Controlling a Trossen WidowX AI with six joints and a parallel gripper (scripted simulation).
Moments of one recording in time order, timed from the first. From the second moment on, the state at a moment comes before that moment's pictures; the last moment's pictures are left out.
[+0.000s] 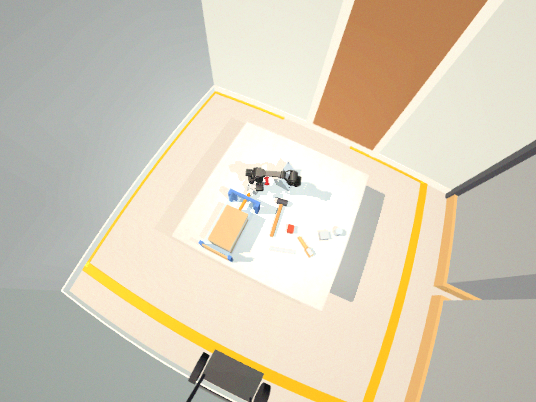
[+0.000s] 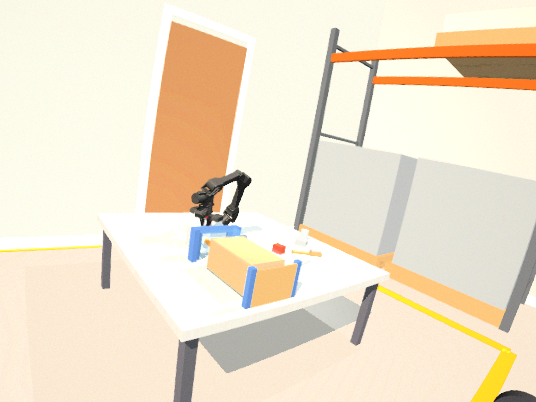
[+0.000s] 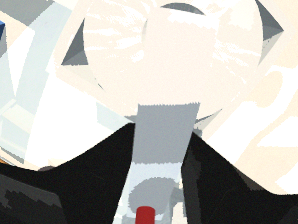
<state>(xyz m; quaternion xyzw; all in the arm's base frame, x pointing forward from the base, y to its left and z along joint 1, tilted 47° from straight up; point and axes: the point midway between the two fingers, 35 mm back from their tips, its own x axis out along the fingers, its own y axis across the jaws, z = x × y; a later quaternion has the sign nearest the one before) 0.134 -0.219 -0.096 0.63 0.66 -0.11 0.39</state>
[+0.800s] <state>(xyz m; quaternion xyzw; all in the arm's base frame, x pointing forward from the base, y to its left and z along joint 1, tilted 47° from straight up) 0.134 -0.219 -0.096 0.63 0.66 -0.11 0.39</state>
